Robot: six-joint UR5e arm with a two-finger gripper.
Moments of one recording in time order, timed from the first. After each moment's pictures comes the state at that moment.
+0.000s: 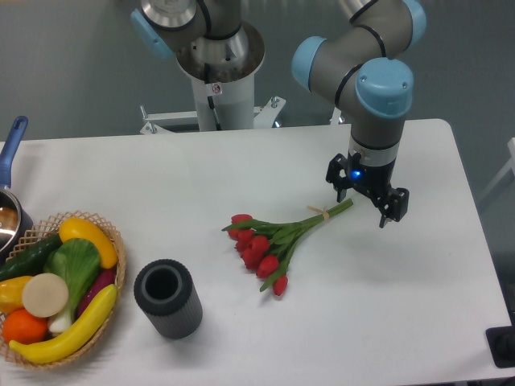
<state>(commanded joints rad) 2.70 -1.85 -1.74 -0.94 1.51 1.42</state>
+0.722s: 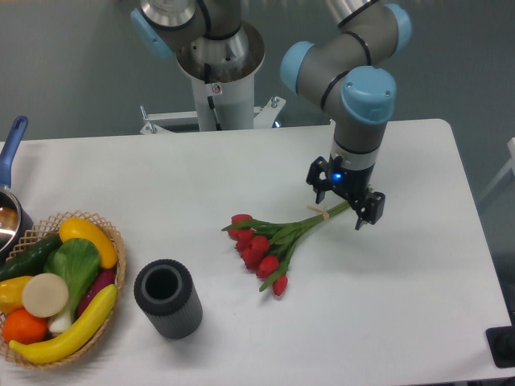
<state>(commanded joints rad) 2.68 -1.84 -1.88 -0.86 1.45 1.41</state>
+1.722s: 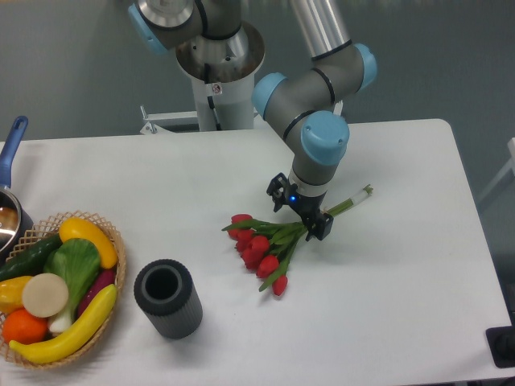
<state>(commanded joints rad) 2.60 -1.96 -1.95 -0.79 1.45 1.40</state>
